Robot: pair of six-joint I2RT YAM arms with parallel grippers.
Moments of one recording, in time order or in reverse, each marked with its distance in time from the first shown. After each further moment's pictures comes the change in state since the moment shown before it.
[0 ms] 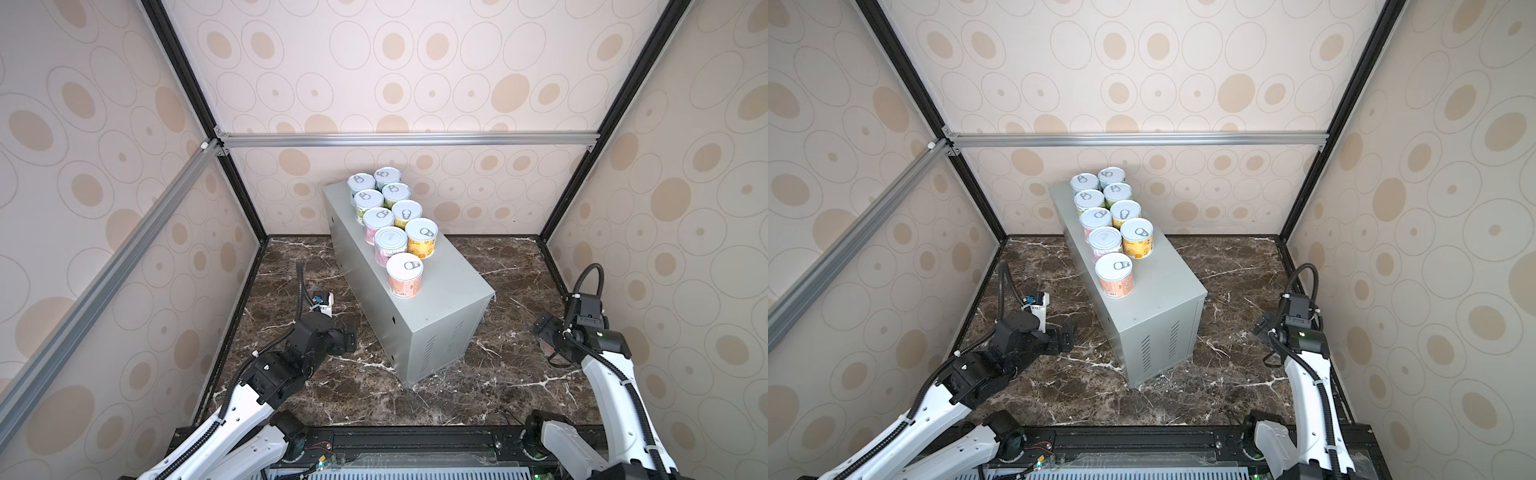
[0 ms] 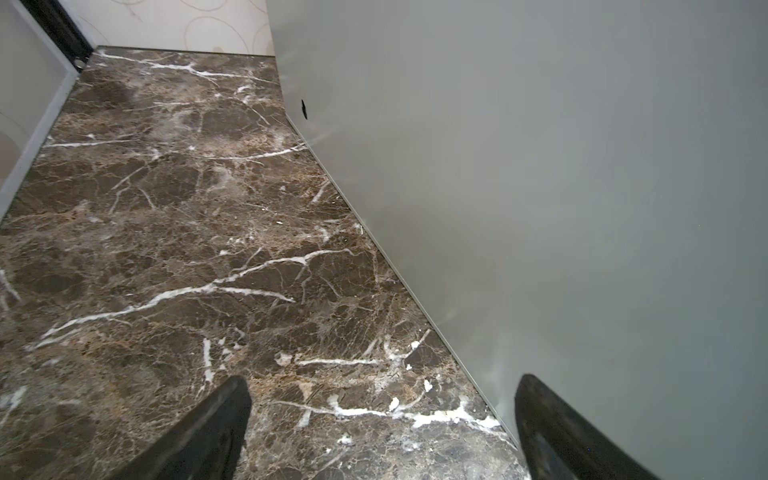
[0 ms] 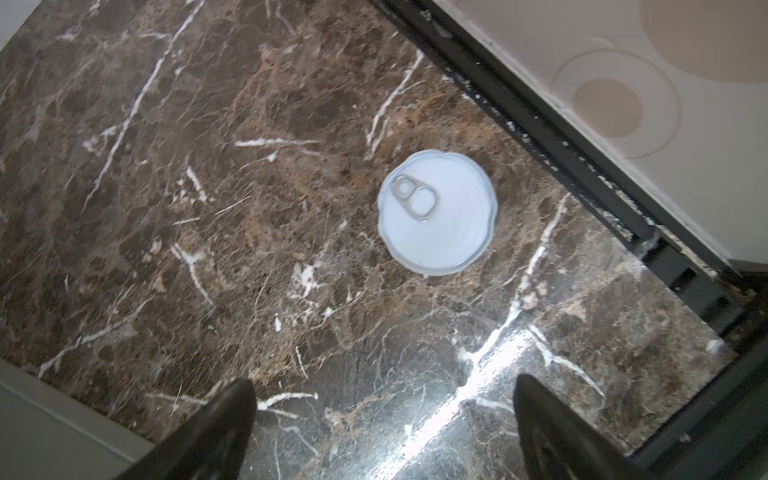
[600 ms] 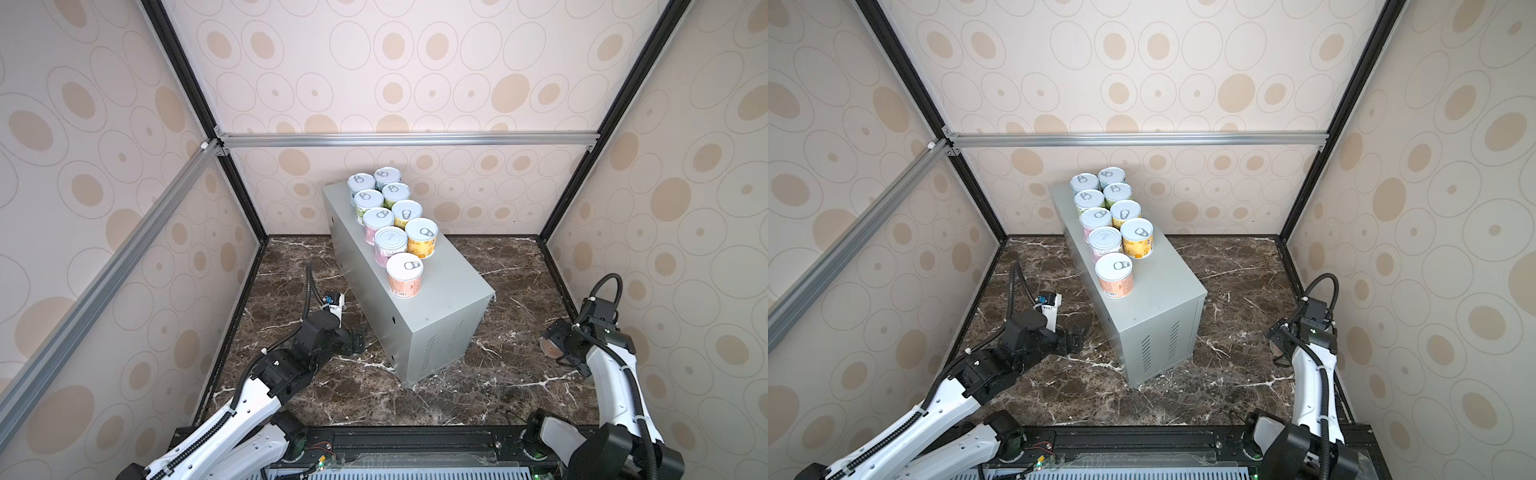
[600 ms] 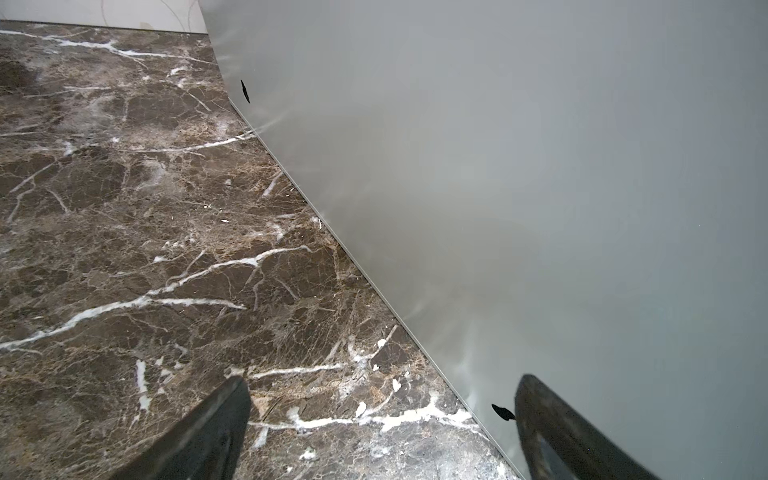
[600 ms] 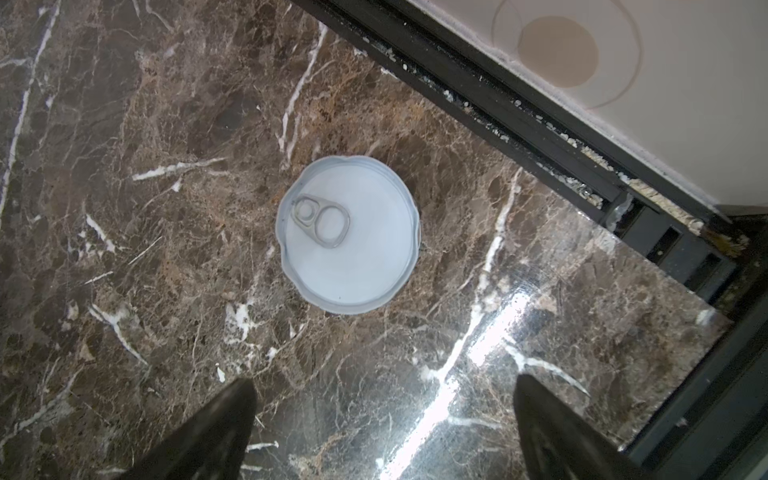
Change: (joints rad) left arm 0.000 0.045 -0.038 0.089 0.091 0.027; right arm -0.177 0.115 -0.050 0.074 -0.060 -0.019
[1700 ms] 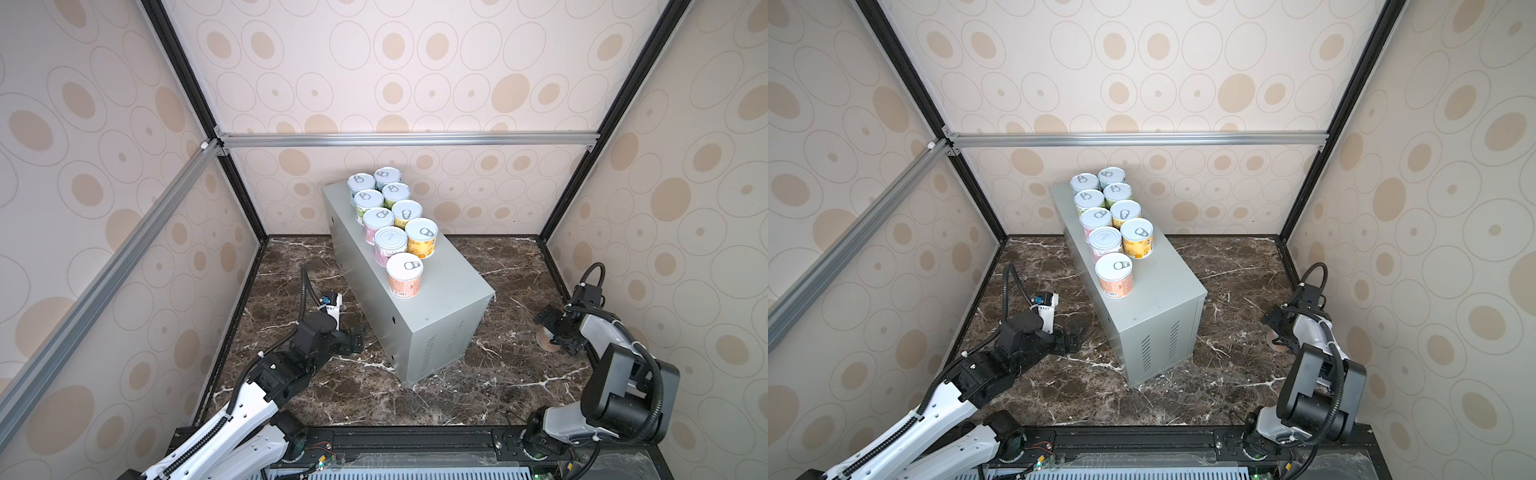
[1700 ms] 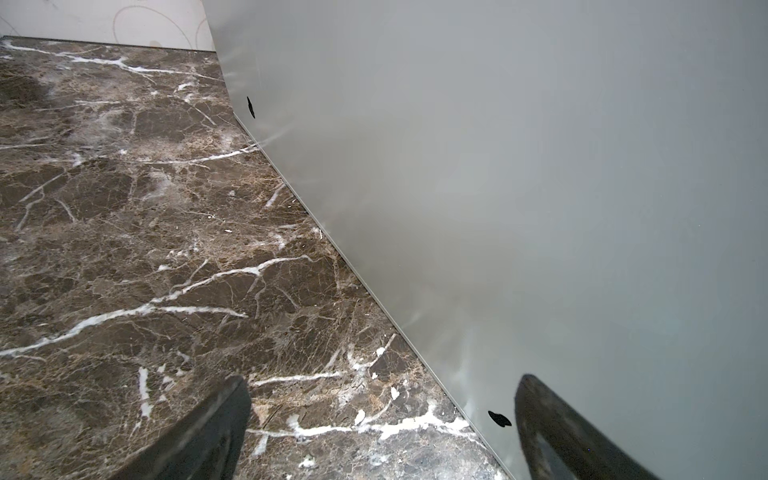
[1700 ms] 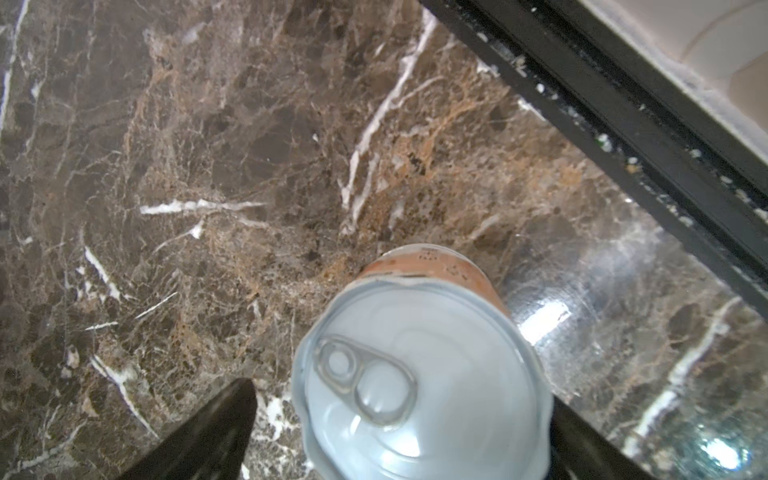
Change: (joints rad) left arm 0.000 -0.035 -0.010 0.011 -0.011 0.000; right arm 0.011 0.399 0.084 0.274 -0.150 -0.088
